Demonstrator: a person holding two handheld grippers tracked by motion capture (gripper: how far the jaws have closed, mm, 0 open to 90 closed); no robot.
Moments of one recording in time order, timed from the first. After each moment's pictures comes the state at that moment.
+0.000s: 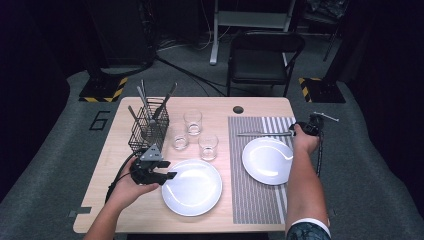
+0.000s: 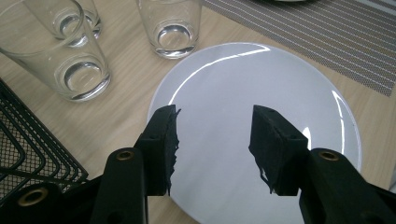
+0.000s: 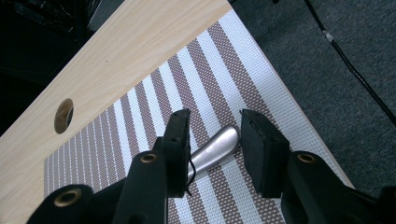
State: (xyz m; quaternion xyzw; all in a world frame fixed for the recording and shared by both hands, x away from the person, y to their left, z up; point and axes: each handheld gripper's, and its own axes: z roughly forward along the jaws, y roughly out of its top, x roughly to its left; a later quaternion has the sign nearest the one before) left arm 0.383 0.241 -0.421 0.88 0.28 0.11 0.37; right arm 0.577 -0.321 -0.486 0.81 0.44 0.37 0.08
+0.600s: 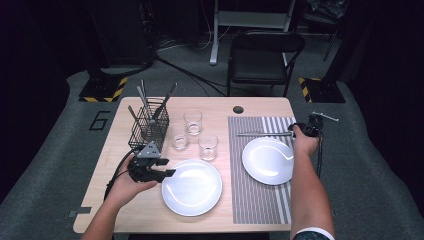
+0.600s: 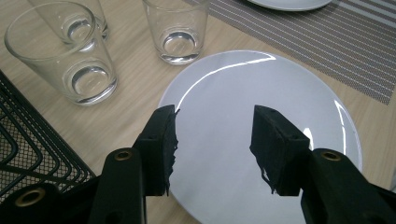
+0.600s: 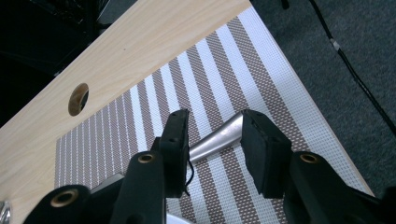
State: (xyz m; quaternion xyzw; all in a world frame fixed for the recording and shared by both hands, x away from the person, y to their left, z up) left arm 0.388 0.246 -0.417 0.87 0.29 0.11 0.38; right arm 0.564 -0.312 -0.476 0.79 0.47 0.38 0.10
